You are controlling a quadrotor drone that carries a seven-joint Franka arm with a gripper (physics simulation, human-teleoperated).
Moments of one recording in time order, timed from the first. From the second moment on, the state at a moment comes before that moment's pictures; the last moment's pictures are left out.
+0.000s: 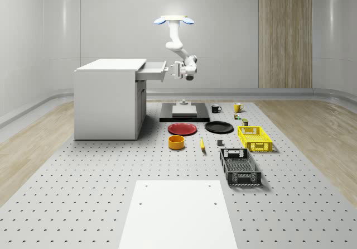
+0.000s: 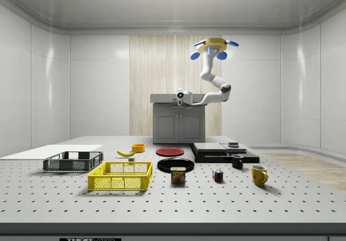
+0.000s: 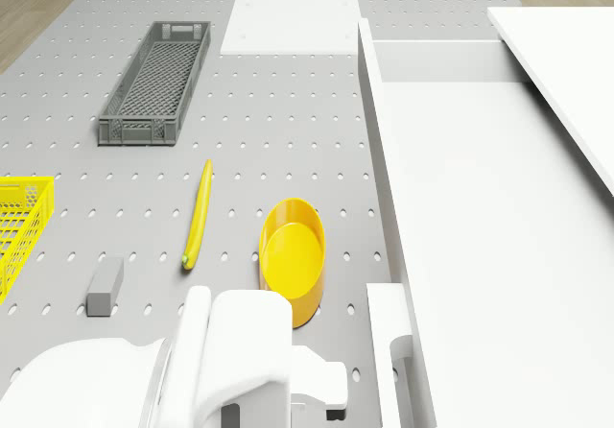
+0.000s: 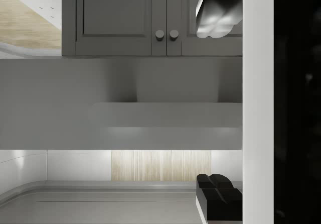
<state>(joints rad) 0.74 -0.98 -0.89 -2.41 0.87 1.76 0.72</state>
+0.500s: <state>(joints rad) 0.76 -1.01 -0.90 -2.41 0.85 1.78 0.73</state>
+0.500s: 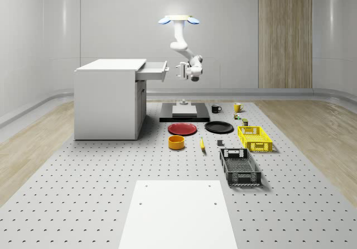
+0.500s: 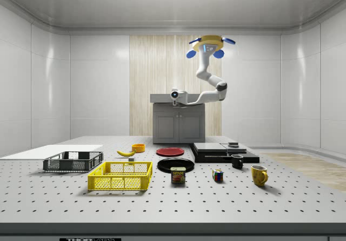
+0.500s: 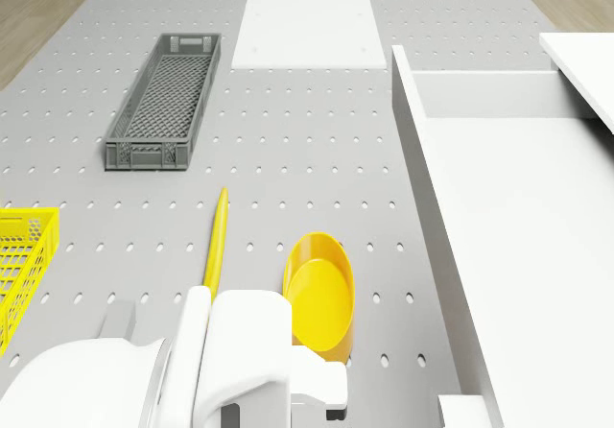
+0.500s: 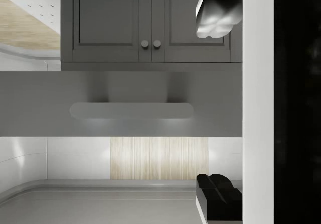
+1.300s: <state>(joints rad) 1.18 -1.42 -1.33 -2.73 1.62 1.74 0.02</state>
